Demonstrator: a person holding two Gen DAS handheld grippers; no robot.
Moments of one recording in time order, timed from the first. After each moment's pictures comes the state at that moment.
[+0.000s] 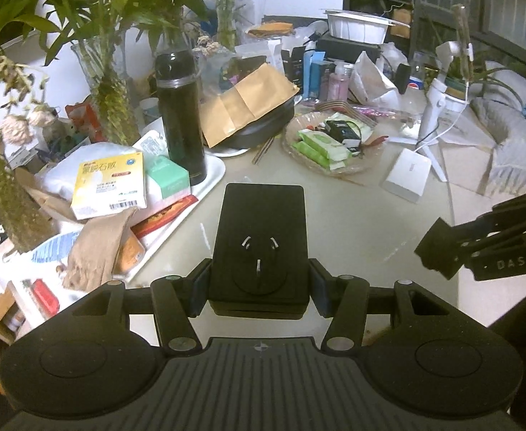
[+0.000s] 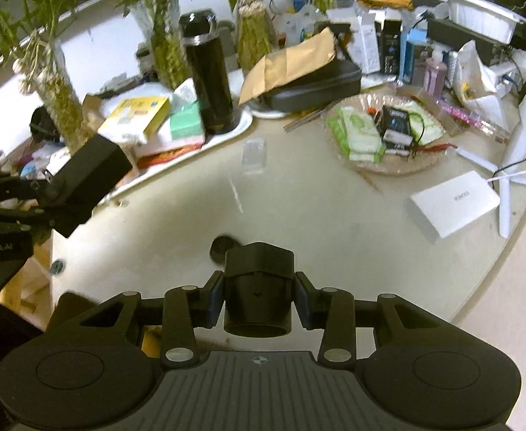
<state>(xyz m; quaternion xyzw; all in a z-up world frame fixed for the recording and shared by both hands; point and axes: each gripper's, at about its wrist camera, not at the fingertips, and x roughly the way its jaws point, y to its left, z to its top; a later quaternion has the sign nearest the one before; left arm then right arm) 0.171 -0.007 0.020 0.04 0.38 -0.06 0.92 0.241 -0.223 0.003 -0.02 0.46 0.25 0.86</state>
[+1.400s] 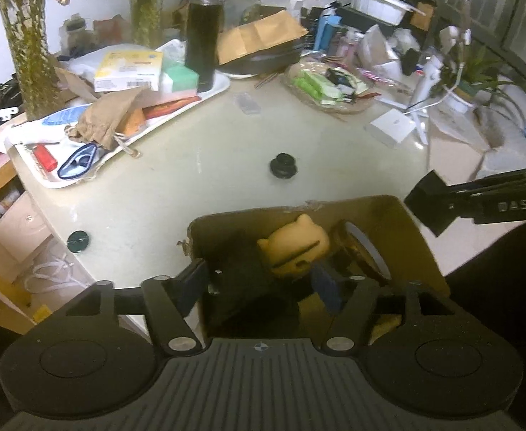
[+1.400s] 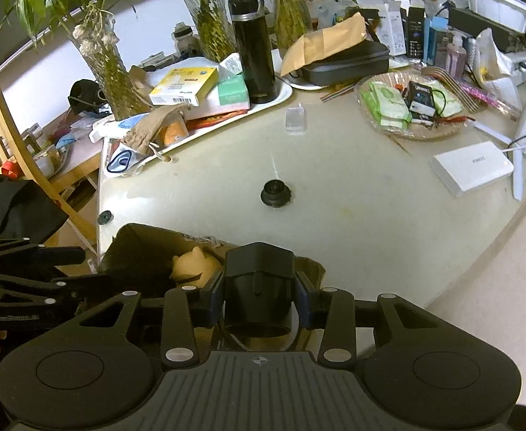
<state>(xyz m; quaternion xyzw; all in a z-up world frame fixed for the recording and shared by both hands) 0.067 -0.003 -0.012 -0.05 0.43 -0.05 0.90 0.166 -0.229 0.008 -0.01 0.47 0.28 0.84</state>
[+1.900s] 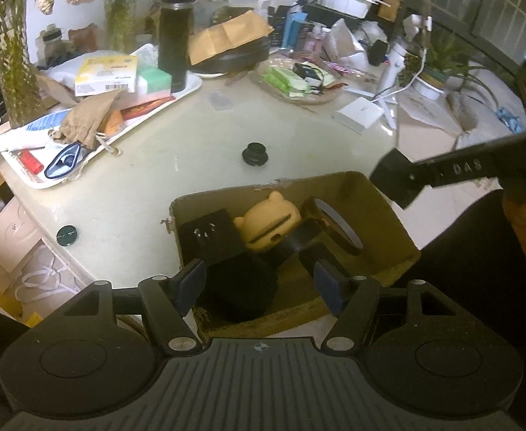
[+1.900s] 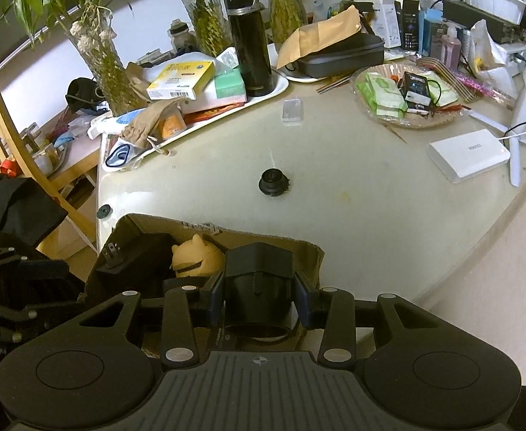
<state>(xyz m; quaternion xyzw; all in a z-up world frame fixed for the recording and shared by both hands) 0.040 -0.011 -0.010 -0.03 0.43 -0.09 0.90 0.161 -0.231 0.008 -0.01 0.47 0.28 0.84</state>
